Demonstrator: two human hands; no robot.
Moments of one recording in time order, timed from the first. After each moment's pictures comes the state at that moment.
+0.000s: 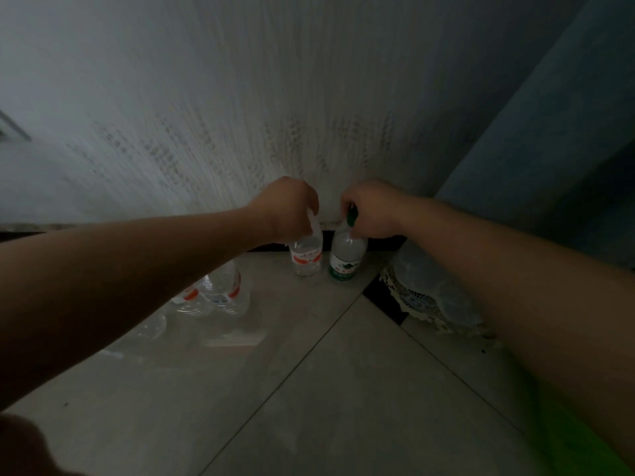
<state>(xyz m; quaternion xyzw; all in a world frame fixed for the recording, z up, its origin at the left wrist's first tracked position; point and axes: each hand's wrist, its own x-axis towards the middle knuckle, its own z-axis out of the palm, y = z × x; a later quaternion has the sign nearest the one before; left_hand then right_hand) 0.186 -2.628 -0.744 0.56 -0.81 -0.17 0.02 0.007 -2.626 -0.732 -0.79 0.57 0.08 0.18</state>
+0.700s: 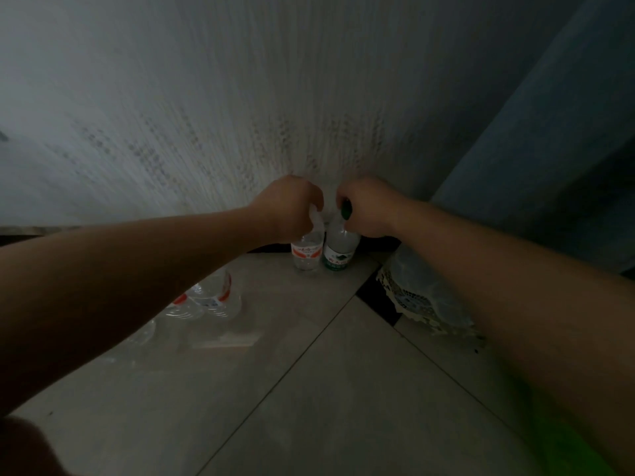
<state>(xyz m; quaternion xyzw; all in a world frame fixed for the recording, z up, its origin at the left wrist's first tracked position) 0.172 -2.636 -0.751 0.51 -0.85 -0.15 0.04 0.002 -2.627 -0.735 -0.79 0.59 0.04 0.16</state>
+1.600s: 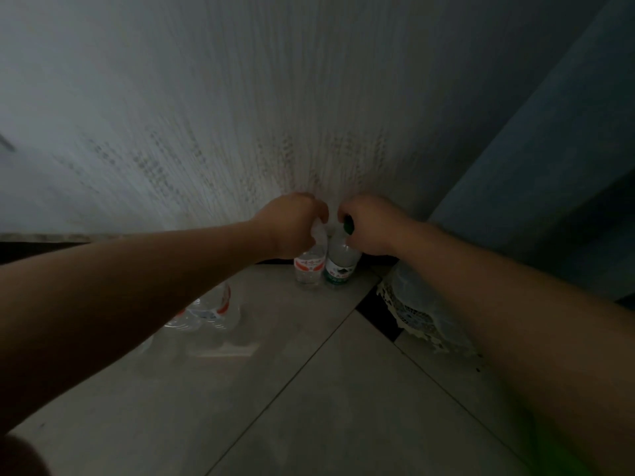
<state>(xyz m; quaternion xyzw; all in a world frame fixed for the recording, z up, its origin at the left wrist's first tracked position) 0.174 -2.643 -0.761 0.49 -0.86 -0.13 0.03 -0.003 -2.633 -0.748 -0.79 0.59 0.04 0.15</state>
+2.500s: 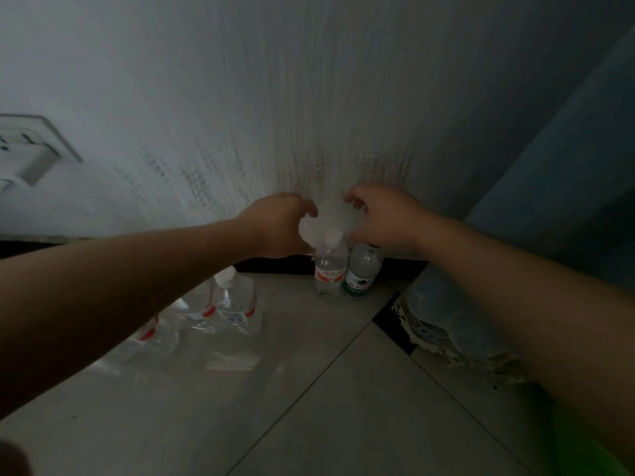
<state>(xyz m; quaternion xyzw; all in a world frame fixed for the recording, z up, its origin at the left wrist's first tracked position) 0.228 -2.630 -0.723 0.54 -0.83 -0.13 0.03 0.021 -2.622 -0.697 -0.79 0.58 -0.06 0.18</state>
